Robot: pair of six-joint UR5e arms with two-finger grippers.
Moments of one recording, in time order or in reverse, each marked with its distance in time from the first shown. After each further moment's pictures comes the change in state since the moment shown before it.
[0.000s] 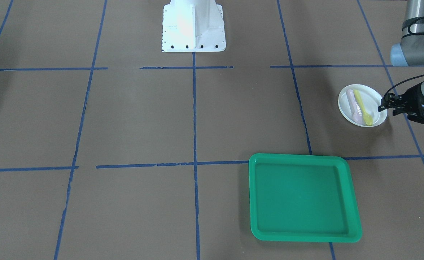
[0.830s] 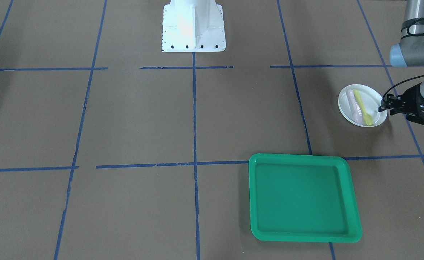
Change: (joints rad) left arm 0.008 -0.001 0.013 -0.006 0.000 0.001; right arm 0.000 0.001 0.000 0.000 0.000 0.000
